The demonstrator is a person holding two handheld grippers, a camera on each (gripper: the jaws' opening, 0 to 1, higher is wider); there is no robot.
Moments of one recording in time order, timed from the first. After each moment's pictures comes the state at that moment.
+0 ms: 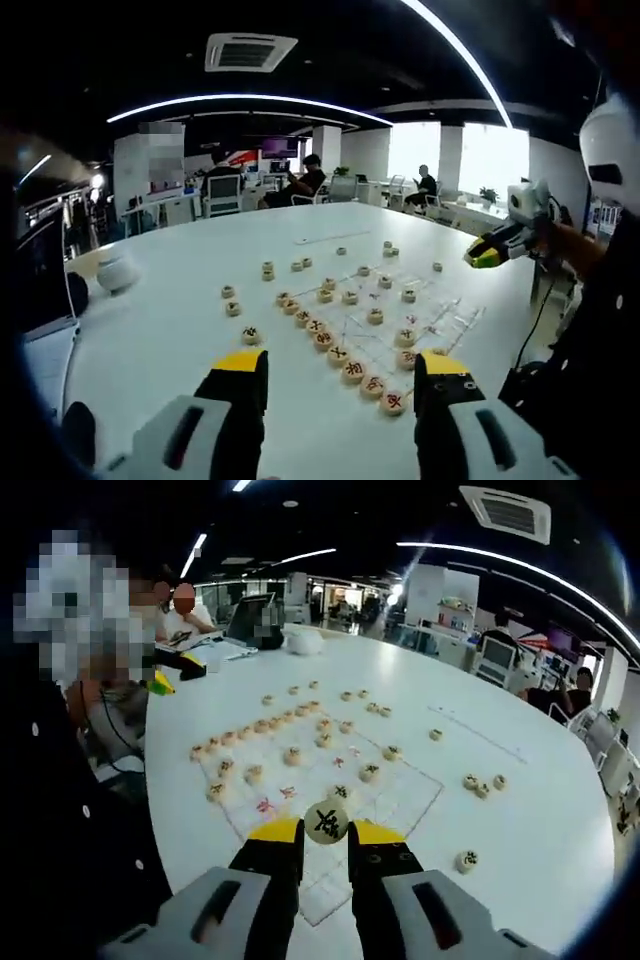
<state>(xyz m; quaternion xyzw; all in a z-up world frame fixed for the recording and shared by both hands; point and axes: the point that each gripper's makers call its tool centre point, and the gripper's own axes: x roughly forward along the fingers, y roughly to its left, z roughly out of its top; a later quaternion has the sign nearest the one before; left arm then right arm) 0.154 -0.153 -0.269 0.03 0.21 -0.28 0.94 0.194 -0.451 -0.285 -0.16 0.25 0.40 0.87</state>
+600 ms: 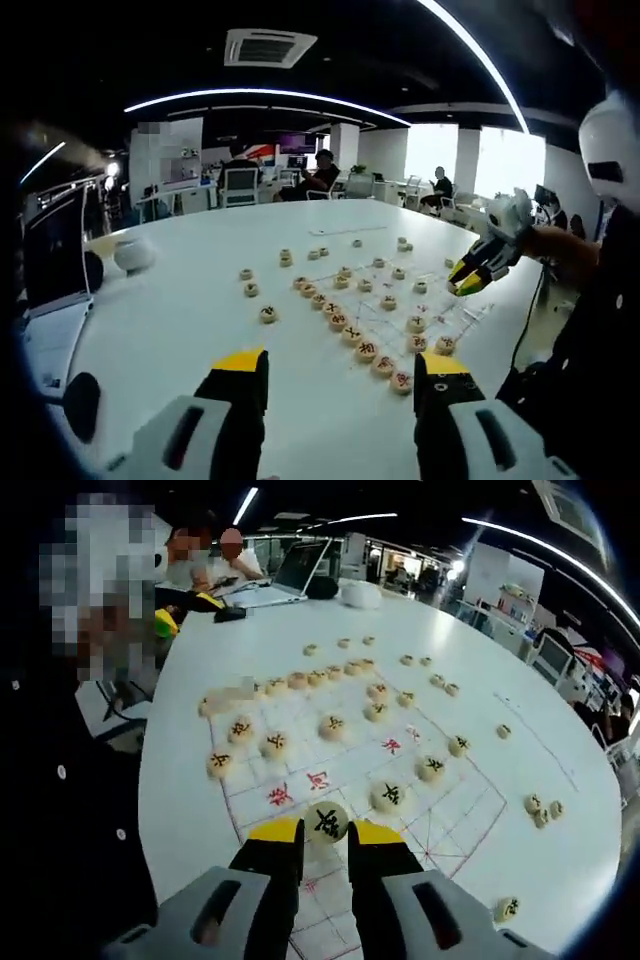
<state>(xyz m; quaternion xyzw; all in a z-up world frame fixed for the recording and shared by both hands) 0.142 -0.130 -0.279 0.02 0.23 -0.25 0.94 0.201 -0.396 -0.346 -0.25 0.31 0.48 0.79</state>
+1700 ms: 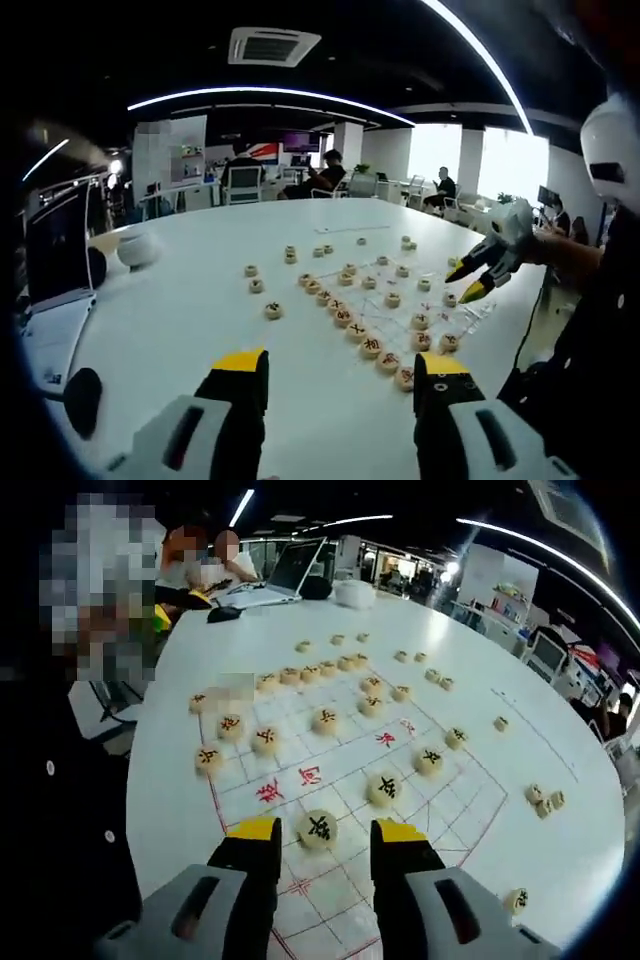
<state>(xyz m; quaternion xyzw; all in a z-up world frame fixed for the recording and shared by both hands) 0.142 -0.125 -0.279 0.02 0.23 -0.24 0.94 0.206 -0.409 -0.333 -0.19 0.27 0.45 0.83</state>
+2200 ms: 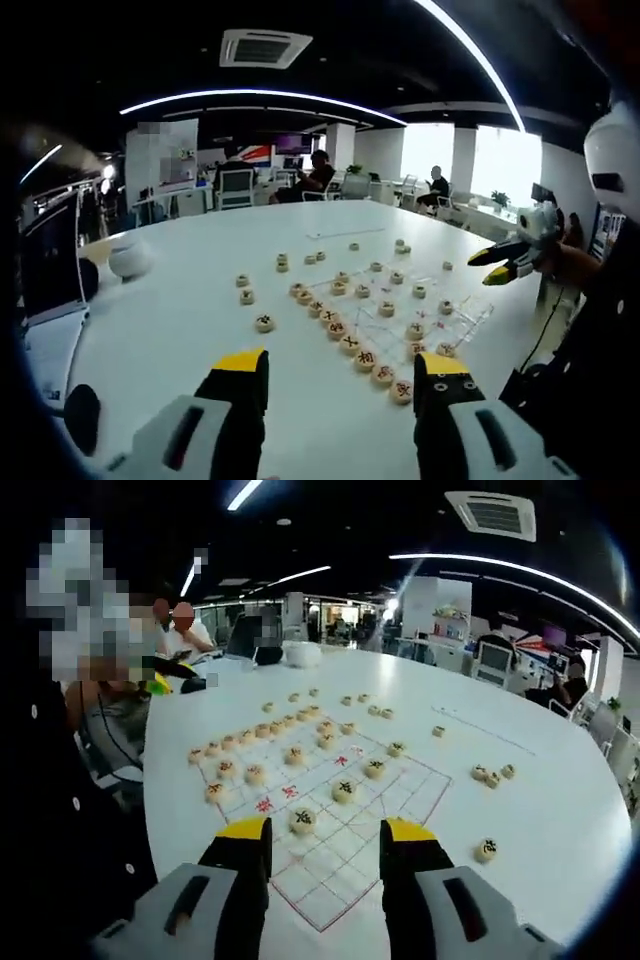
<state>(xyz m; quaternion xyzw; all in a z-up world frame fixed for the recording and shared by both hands) 0.151 -0.138 -0.273 0.02 0.23 -0.26 0.94 0.188 -0.455 -0.295 -0.12 0.21 0.40 0.89</state>
